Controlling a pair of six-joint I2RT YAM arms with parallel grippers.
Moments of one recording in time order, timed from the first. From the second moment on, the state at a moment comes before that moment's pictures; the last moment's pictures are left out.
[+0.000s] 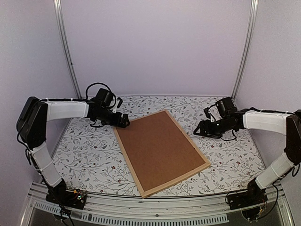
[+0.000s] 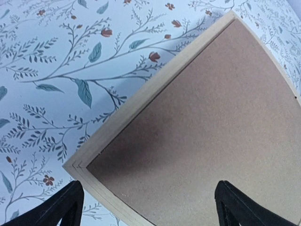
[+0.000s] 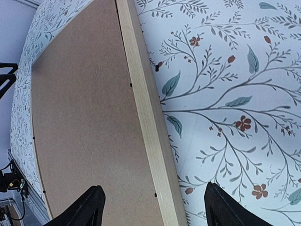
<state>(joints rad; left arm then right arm) -0.47 1.78 1.17 -0.31 0.09 -0.21 0.40 1.52 0.91 -0.34 -0.34 0.40</state>
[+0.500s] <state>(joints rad) -0.44 2.03 1.38 -0.29 0.15 -0.14 0.48 1.18 0.63 -0.48 -0.28 0.52</state>
